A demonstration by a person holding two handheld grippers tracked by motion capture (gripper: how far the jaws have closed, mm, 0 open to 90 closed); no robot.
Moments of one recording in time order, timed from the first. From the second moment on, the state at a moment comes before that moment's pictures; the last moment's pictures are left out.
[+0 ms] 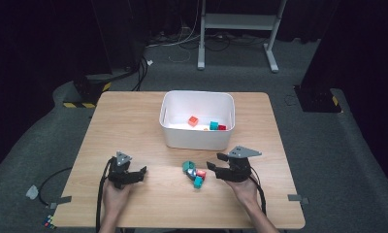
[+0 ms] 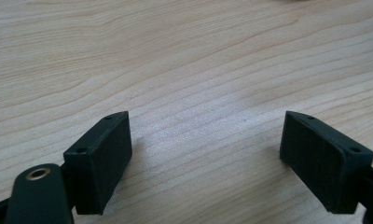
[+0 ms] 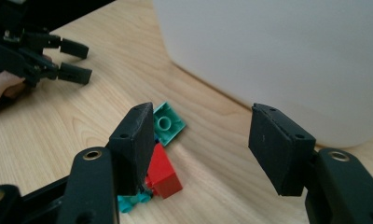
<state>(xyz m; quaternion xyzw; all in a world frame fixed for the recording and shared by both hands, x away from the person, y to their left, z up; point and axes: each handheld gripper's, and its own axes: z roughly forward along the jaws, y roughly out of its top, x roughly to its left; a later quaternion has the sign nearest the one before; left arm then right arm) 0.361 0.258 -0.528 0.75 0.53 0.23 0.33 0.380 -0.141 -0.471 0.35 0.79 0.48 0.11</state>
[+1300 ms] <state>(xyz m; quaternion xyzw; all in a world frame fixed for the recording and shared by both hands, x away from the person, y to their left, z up) 0.361 0.258 -0.528 0.75 0.53 0.23 0.33 0.378 -0.111 -0.517 0.35 0.84 0.41 0.11</state>
